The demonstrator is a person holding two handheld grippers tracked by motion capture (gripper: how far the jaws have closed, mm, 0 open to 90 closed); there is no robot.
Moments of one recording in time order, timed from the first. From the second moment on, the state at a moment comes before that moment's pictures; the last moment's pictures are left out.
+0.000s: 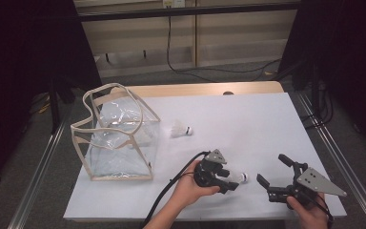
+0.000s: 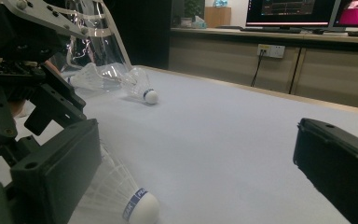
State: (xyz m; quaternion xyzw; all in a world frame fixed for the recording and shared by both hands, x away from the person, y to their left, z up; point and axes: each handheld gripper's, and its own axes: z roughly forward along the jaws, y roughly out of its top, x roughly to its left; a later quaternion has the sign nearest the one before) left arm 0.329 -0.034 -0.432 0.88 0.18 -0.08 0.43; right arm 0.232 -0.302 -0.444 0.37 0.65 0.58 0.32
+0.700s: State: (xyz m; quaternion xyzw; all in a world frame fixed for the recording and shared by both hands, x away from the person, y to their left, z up) left arm 0.331 -0.034 -0.433 0.88 0.19 -0.10 0.42; right arm 0.232 -0.303 -0.444 0.37 0.65 0.58 0.32
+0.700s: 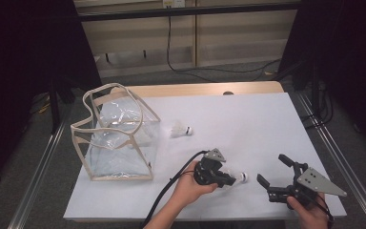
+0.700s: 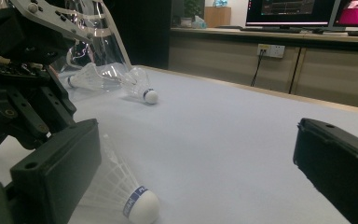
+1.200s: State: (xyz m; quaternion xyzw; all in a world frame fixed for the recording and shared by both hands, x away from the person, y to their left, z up) left arm 0.331 -0.043 -0.441 0.87 0.19 -0.12 0.43; right arm 0.231 -0.303 -0.444 0.37 0.65 0.58 0.32
